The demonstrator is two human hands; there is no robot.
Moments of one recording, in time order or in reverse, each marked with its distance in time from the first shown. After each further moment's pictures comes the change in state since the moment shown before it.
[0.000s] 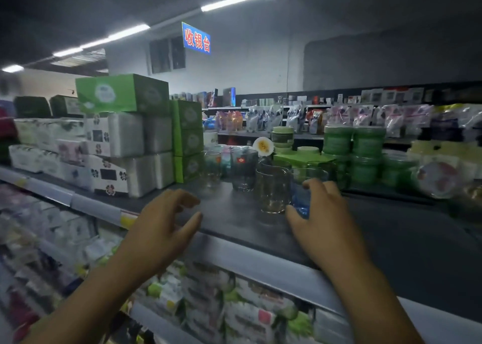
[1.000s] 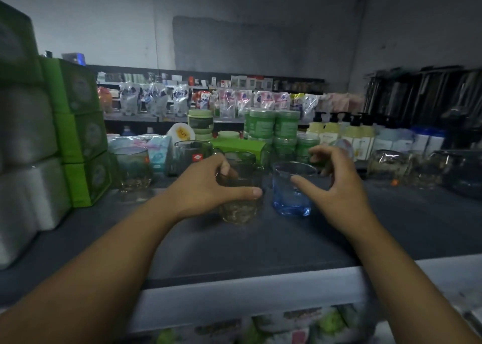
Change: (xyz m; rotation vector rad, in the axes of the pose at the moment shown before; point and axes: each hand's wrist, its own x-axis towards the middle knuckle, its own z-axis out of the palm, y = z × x) left_hand 0.179 -0.021 0.104 -0.628 -0.591 0.352; right_hand 0.041 0.001 0.028 0.036 0.444 0.058
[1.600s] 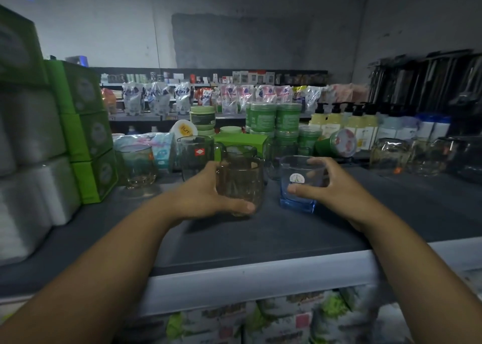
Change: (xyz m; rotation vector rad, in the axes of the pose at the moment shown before) left_hand -0.020 0.002 0.000 -0.157 -0.231 -0.230; right_hand -0.004 0.010 -0.003 0.177 -0.288 0.404
